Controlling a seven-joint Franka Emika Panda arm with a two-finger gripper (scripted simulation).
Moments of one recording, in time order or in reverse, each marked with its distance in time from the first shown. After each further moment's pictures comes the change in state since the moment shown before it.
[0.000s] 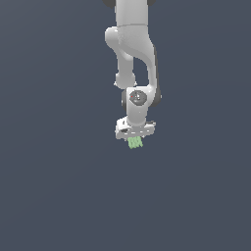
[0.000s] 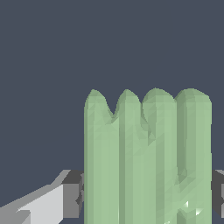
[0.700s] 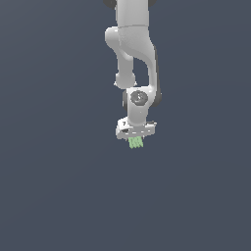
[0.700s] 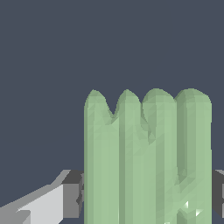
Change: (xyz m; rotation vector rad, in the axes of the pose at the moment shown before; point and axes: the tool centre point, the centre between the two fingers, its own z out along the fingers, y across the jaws) arm -0.001 -0.004 0.003 0.000 0.001 0.001
